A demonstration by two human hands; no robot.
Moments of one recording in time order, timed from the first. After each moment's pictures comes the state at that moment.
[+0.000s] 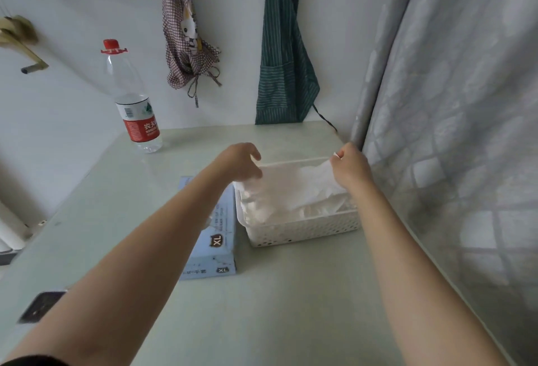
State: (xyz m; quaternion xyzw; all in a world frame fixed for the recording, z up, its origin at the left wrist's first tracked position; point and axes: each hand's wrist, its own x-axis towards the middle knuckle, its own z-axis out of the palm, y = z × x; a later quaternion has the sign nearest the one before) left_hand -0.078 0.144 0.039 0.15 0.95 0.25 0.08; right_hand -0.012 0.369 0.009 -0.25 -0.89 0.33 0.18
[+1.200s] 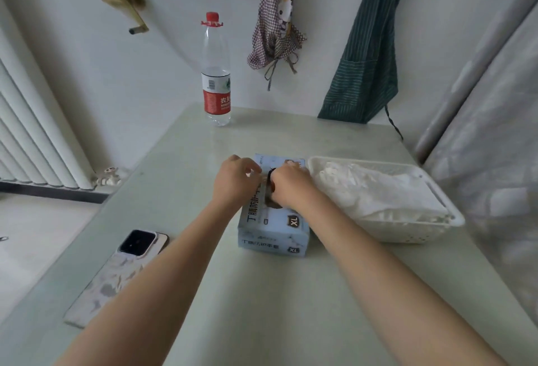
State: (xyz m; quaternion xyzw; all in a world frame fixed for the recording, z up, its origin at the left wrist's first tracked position) left_hand -0.061 -0.007 -0.052 0.03 0.91 0.38 -0.12; right_hand -0.041 0.127 -0.015 0.11 -0.99 -0.01 0.00
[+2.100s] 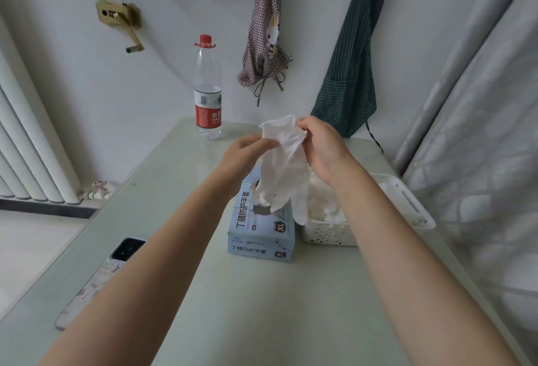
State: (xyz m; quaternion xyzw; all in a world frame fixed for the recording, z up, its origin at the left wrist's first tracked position) left_hand -0.027 0.009 0.043 0.15 0.69 0.71 0.02; right_hand -0.021 0.169 0.084 0.01 -0.66 0.75 0.04
